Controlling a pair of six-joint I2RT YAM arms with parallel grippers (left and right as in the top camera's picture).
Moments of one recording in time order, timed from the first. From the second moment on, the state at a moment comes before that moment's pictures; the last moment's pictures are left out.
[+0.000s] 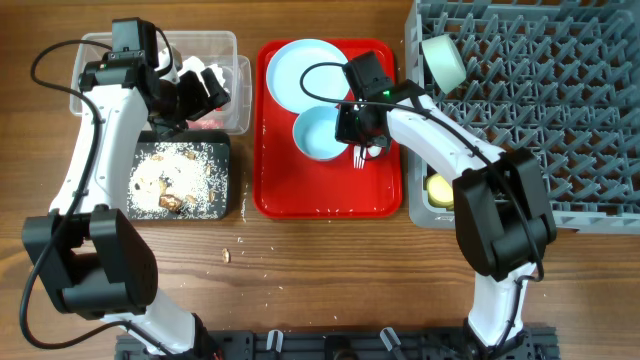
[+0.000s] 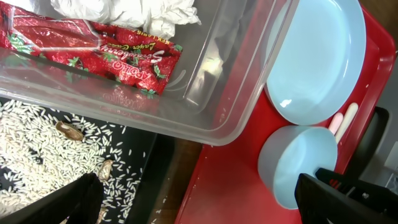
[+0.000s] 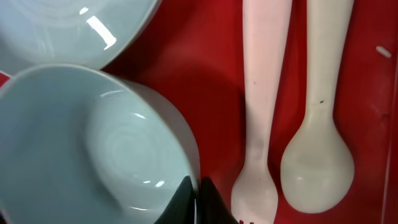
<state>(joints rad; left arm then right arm) 0.07 1.82 1.54 -0.96 0.30 -0.39 0.45 2.06 1.49 -0.68 -0.11 0.60</state>
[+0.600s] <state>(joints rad) 0.07 1.82 1.54 -0.96 0.30 -0.39 0.30 1.42 1.54 -1.01 0.38 0.41</state>
